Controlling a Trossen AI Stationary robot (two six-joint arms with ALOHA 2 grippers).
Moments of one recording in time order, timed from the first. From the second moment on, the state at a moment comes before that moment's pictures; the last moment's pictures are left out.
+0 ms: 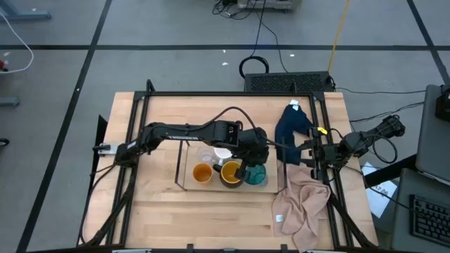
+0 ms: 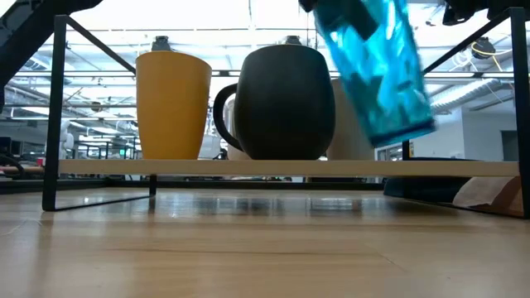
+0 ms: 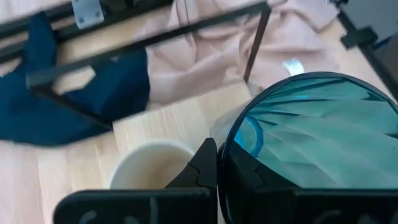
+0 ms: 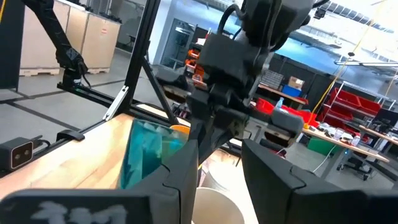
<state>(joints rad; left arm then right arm) -0.06 2.24 2.35 -1.00 0.14 0.27 0.45 0.25 0.31 0.02 0.31 -0.35</state>
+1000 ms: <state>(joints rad) -0.06 2.25 2.35 -1.02 0.13 0.28 0.45 0.25 0.31 0.00 0.31 -0.33</state>
